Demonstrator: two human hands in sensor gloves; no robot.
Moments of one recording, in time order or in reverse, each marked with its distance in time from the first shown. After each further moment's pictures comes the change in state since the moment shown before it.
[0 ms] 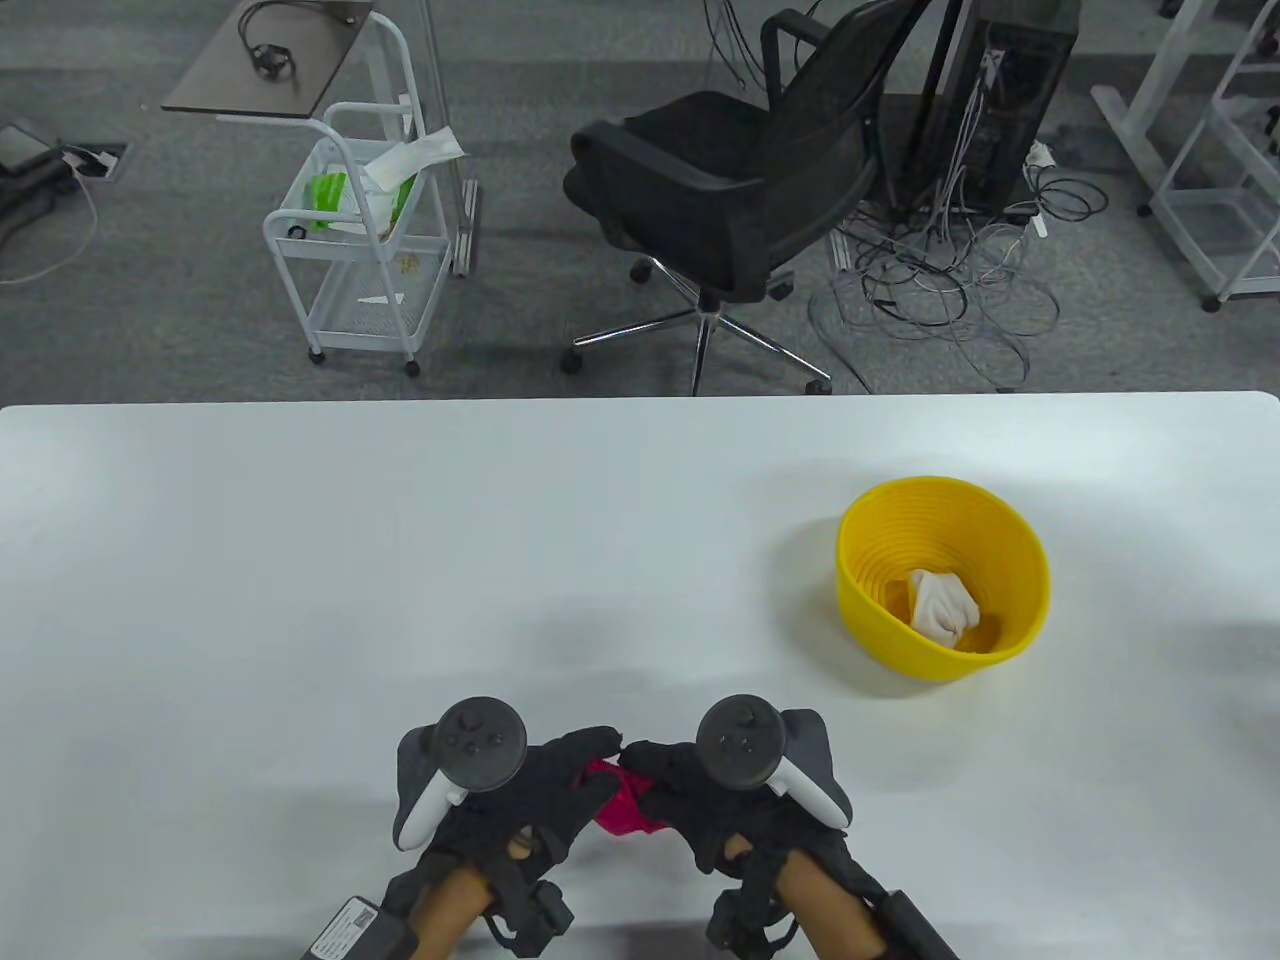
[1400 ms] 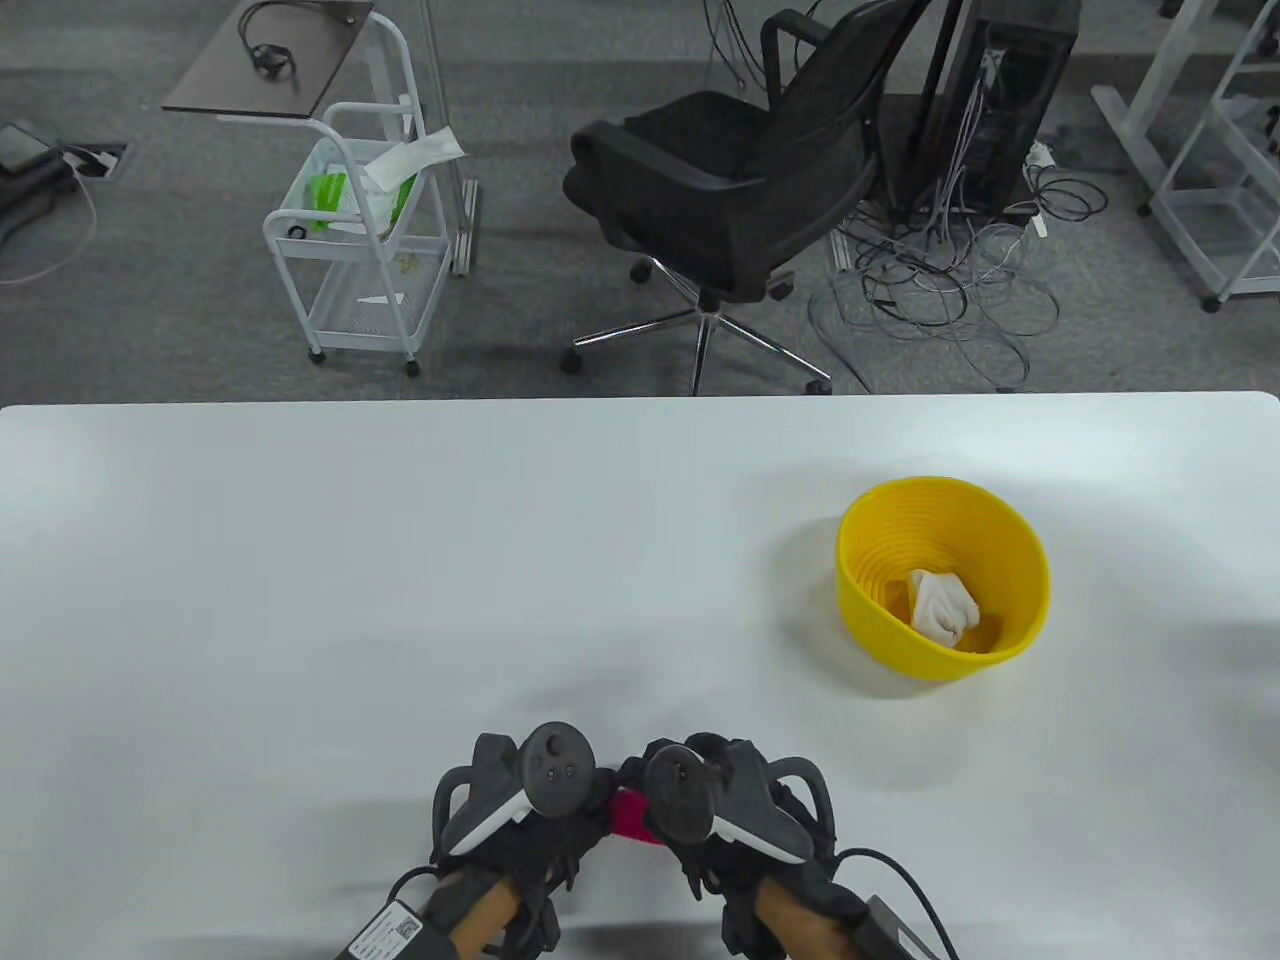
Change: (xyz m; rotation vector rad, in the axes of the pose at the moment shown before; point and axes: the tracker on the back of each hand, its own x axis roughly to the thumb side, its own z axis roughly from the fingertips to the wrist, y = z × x) left_hand 0.008 -0.028 -0.005 -0.109 0.094 -0.457; right_hand 0.028 0.010 0.014 -0.113 -0.049 0.465
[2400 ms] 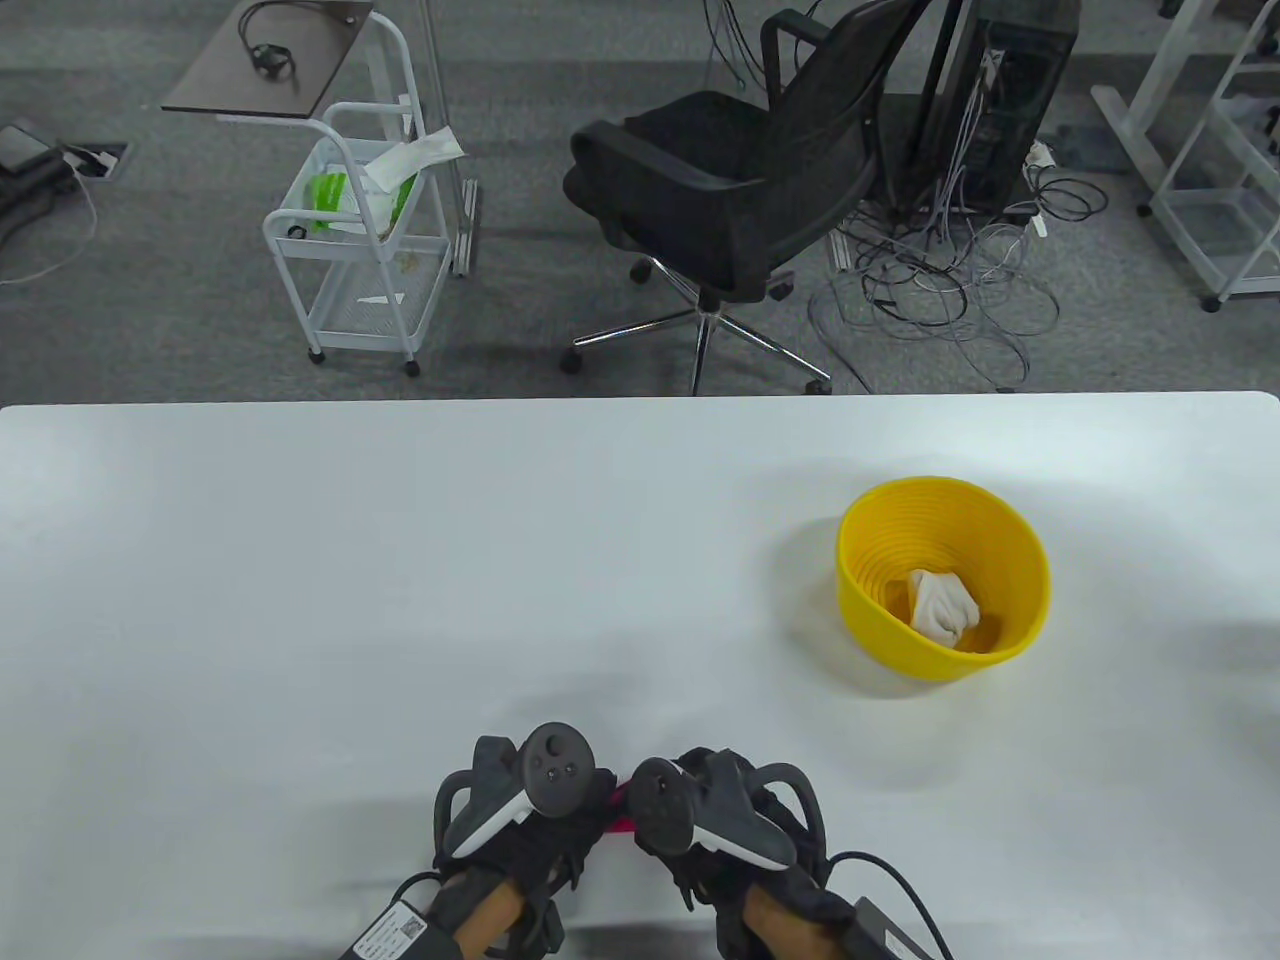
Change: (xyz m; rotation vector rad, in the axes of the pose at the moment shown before) left_hand -0.001 -0.004 -0.001 0.038 0.024 0.005; right_hand 0.006 0.014 -0.005 0.065 0.028 0.047
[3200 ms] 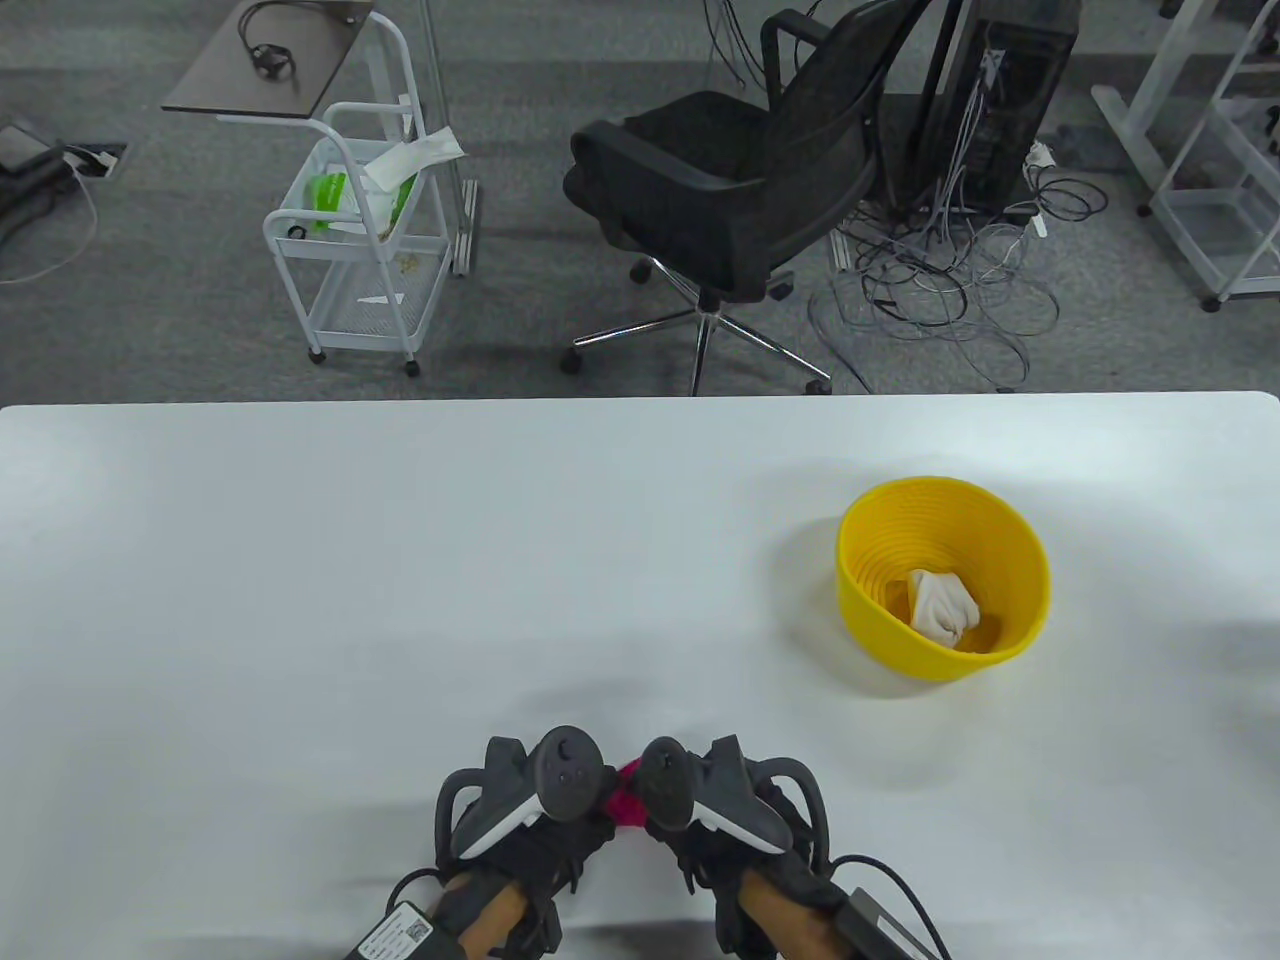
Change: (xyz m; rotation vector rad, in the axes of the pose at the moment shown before) left_hand 0.005 0.001 0.000 0.006 -0.005 -0.066; right_hand -0.010 0.010 -0.013 0.046 0.101 -0.008
